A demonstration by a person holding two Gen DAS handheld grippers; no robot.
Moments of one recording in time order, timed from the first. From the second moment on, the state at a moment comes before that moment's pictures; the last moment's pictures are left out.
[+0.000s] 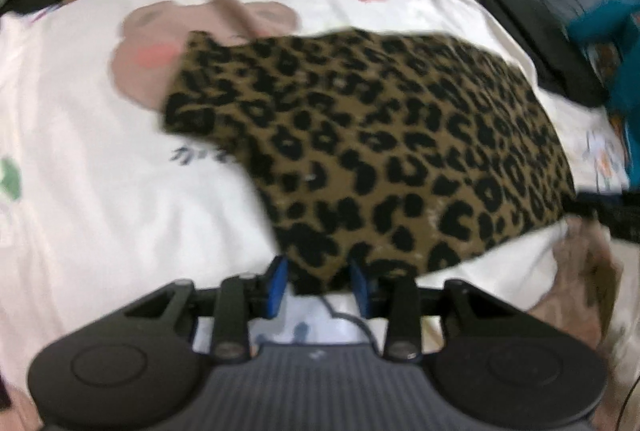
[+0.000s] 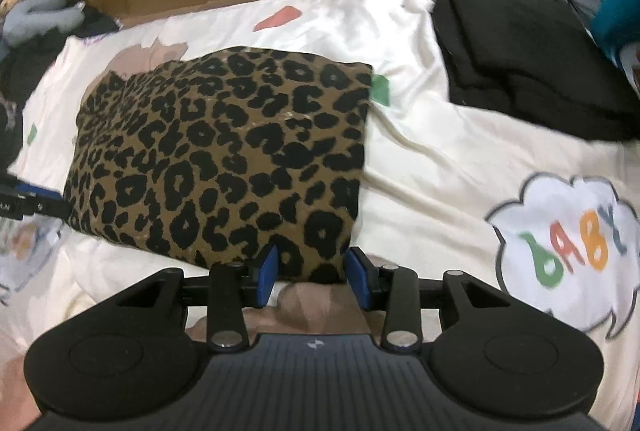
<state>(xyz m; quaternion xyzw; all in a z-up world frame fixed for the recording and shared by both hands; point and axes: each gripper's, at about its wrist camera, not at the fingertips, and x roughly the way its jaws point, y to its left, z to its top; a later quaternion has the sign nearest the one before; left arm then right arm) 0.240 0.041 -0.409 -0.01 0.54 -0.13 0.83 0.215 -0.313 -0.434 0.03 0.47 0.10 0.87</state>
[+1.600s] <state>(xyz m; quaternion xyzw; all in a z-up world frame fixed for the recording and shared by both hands) 0.257 0.098 -0.455 -0.29 0.54 -0.20 0.77 0.224 -0.375 -0.505 0.49 0.48 0.08 0.73</state>
